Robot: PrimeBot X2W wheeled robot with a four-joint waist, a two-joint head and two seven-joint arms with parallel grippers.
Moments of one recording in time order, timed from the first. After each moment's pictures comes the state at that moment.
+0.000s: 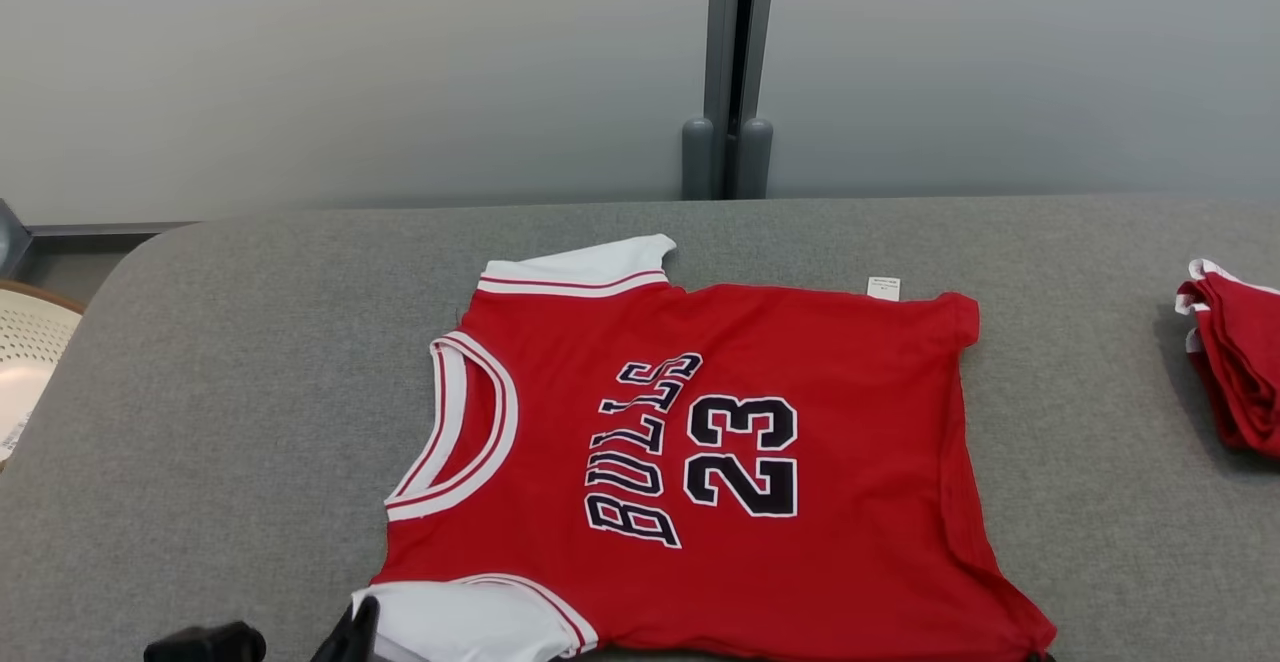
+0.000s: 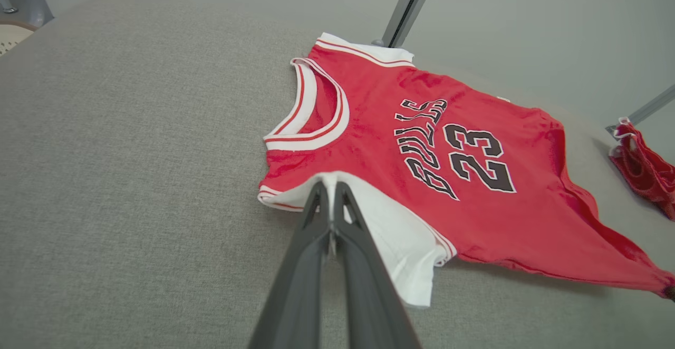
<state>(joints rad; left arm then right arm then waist) 0.39 0.12 -0.08 -0.36 -0.44 0.11 0.36 0.36 -0.11 0.05 0.02 0.38 0.13 0.17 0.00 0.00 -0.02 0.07</state>
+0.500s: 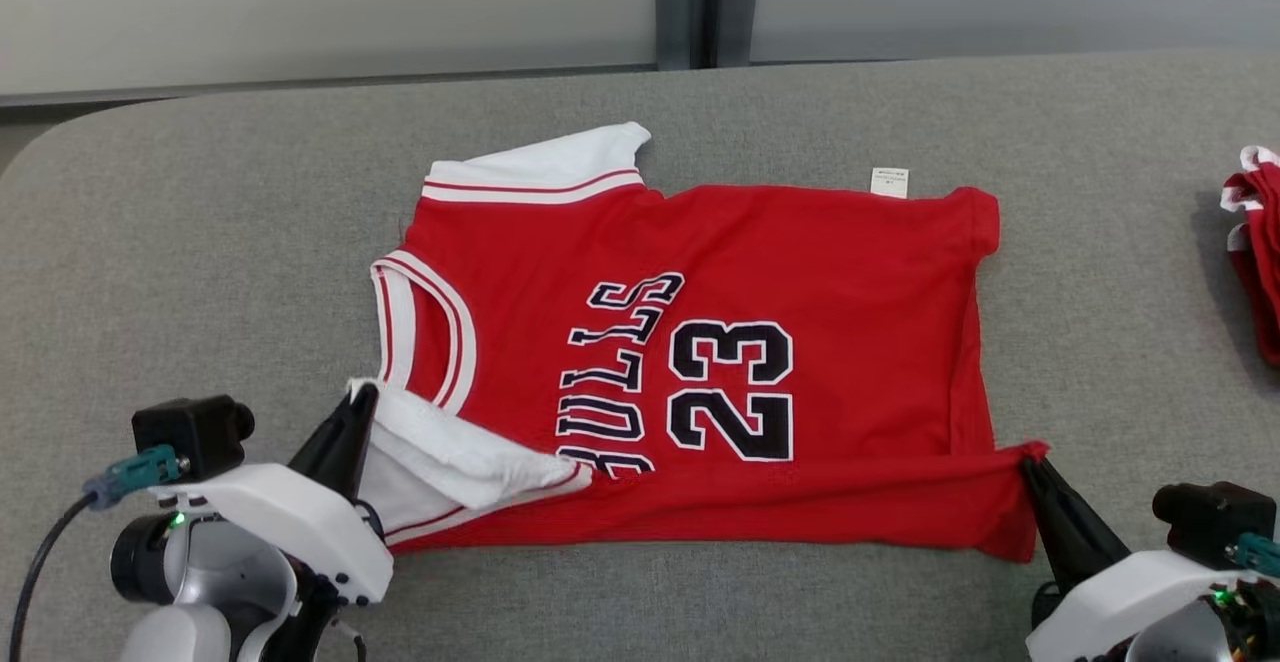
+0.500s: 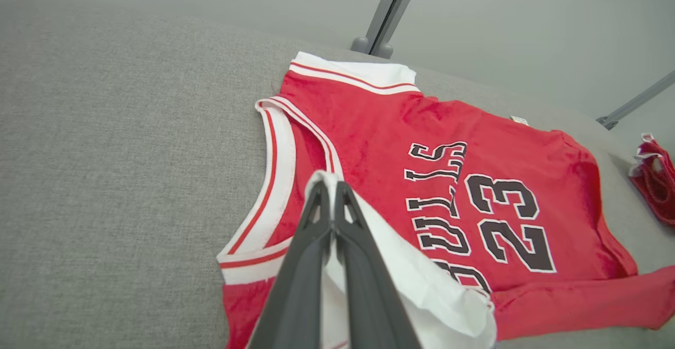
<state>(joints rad) -0.05 0.15 -0.06 -0.07 -0.53 0.01 0.36 0.04 -0.18 0.08 0.08 0.41 0.13 0.16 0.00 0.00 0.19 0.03</state>
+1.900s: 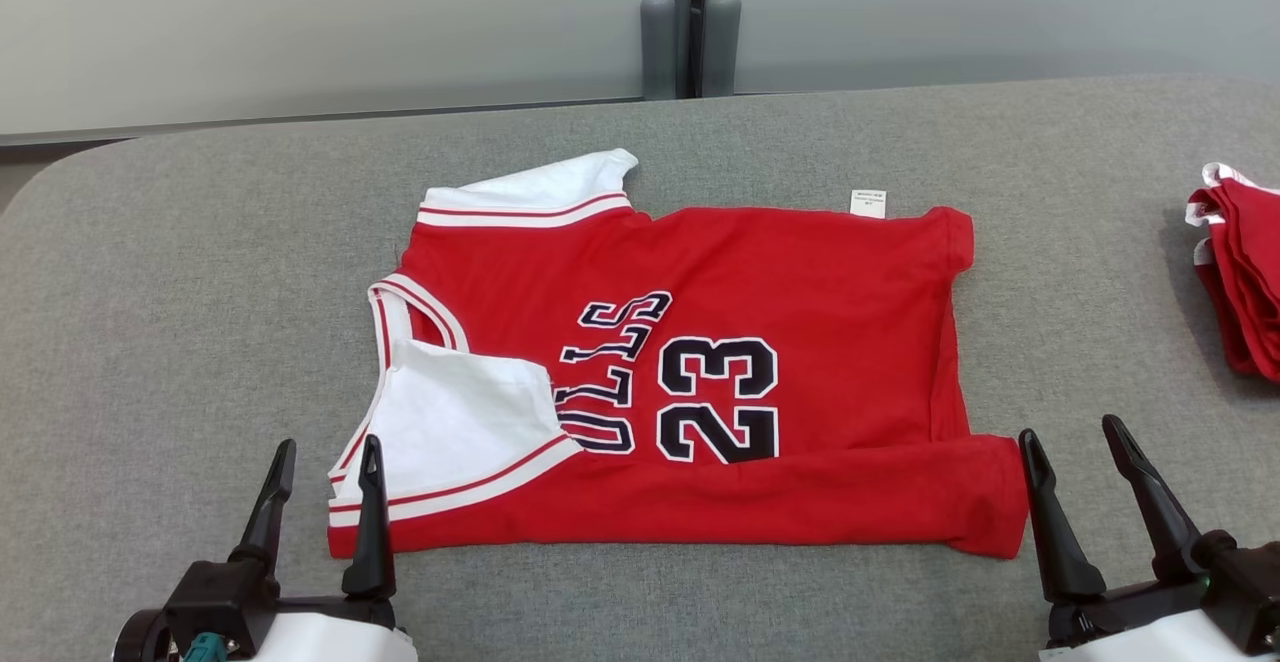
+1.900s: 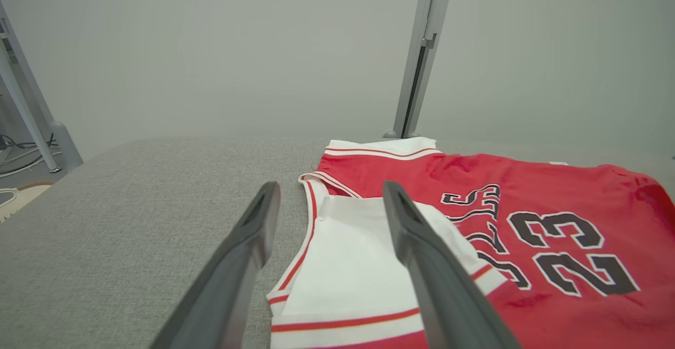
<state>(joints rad) 0.06 0.10 -0.10 0.08 -0.25 0.08 -0.26 0.10 -0.19 0.09 -0.01 0.22 0.13 -0.19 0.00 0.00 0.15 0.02</state>
